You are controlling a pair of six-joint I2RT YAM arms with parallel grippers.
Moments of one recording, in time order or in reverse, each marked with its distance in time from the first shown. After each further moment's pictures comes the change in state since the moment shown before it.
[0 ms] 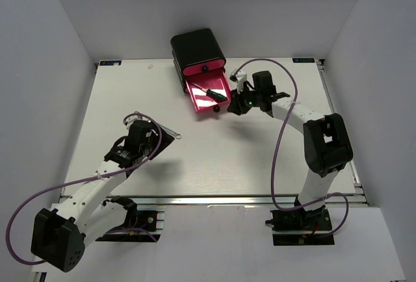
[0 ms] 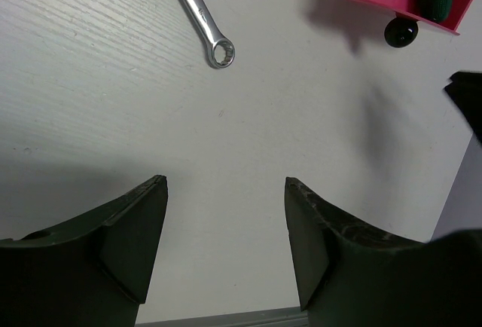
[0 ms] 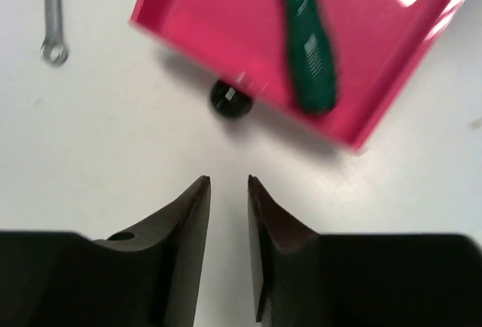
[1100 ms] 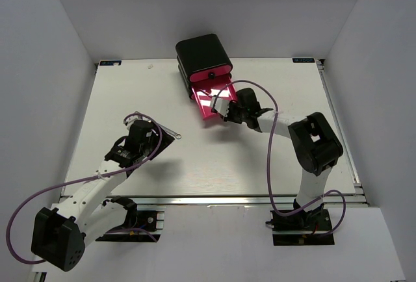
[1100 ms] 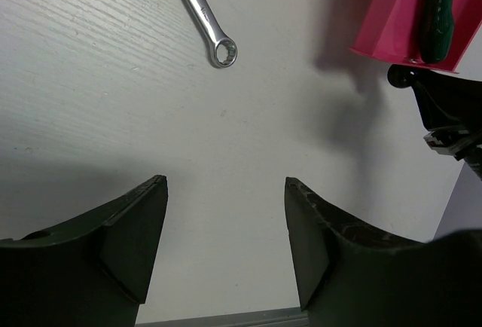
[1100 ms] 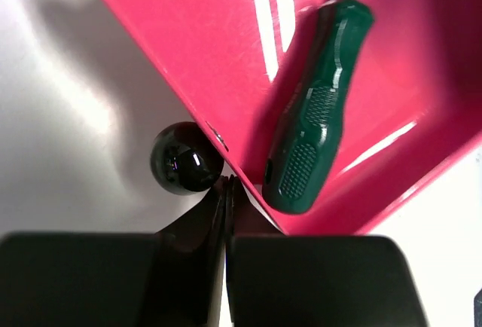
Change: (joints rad) left arm 0.000 0.007 0.000 -0.001 0.000 0.000; right arm 0.146 0.051 -0.196 0.204 0.323 -0.635
